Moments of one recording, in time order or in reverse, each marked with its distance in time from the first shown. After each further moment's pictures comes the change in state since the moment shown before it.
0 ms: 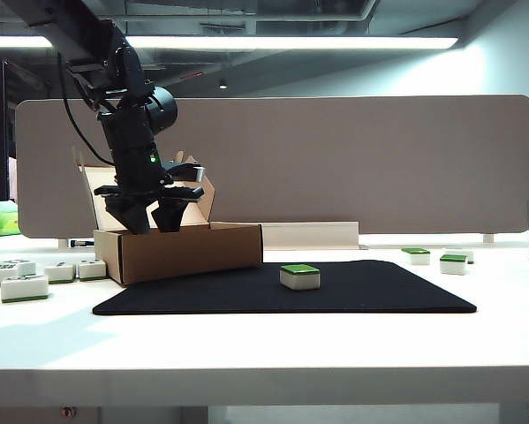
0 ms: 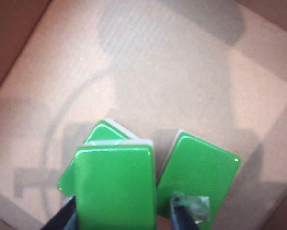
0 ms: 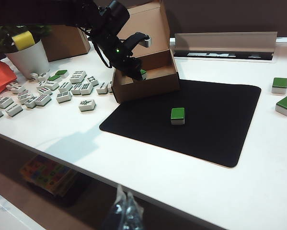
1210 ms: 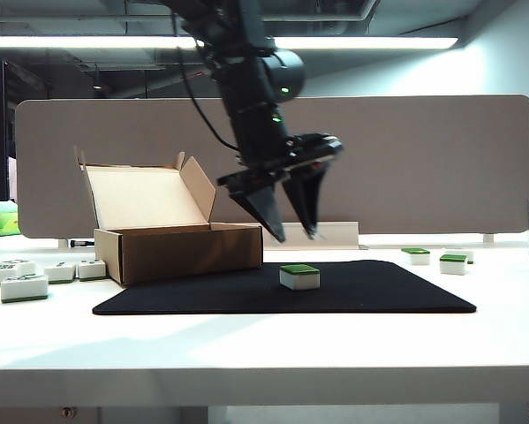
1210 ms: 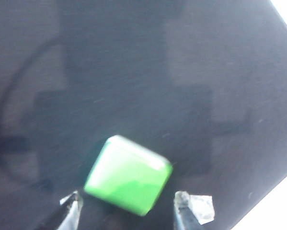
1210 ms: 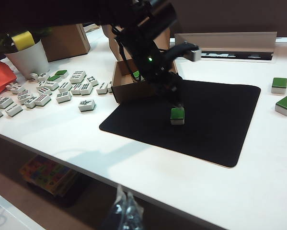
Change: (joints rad) left arm -0.359 0.043 0.175 -0.238 0.125 -0.121; right arm 0.000 0.000 0.000 0.000 0.000 0.000
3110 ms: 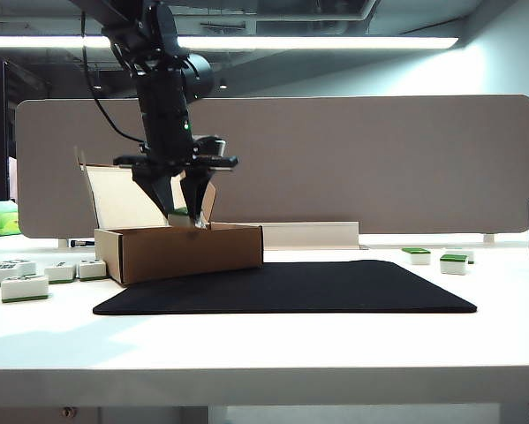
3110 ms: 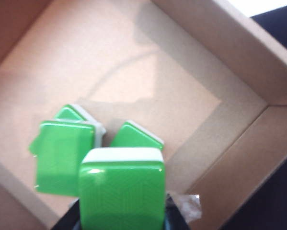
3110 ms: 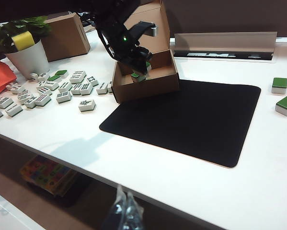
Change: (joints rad) left arm 0.251 -0.027 0.007 0.033 -0.237 -0.100; right arm 0.000 0.000 0.000 0.000 -0.001 0.000
